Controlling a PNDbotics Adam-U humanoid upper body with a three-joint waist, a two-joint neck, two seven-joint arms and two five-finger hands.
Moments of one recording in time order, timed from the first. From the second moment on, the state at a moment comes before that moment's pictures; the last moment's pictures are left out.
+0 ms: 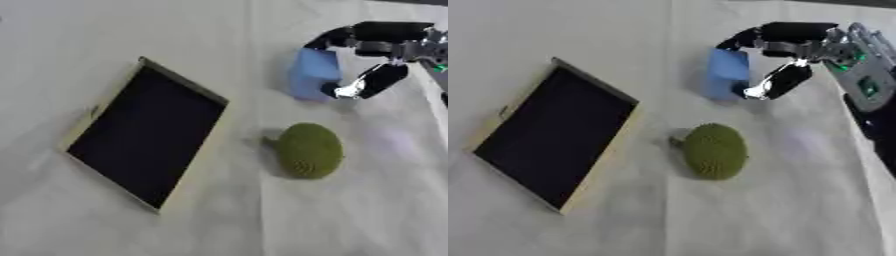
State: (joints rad) left arm -0.57 0.38 0.19 -1.92 0.76 -0.16 -0.84; right arm -0.98 -0.72 0.24 -1.22 0.54 -0.52 0.64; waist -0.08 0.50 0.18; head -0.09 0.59
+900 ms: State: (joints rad) left arm -0.57 0.38 0.19 -1.92 0.76 -0.16 -0.84; right arm -0.99 -0.72 0.24 -1.28 0.40 -0.46 0.64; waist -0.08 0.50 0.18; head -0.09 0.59
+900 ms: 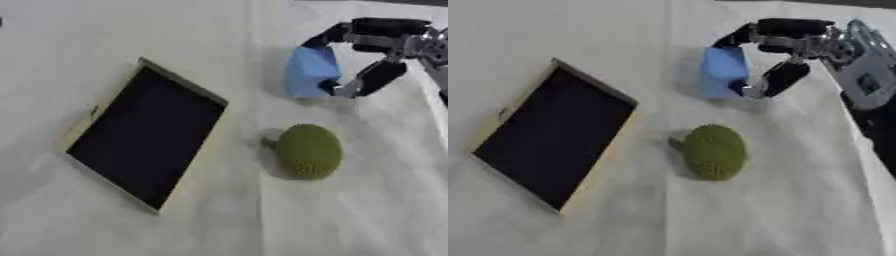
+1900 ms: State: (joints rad) left arm -0.56 0.37 0.19 -1.93 0.77 -0.14 -0.80; right arm -1.13 -0.63 0.31 -1.51 0.19 -0.40 0.76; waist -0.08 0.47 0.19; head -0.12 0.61
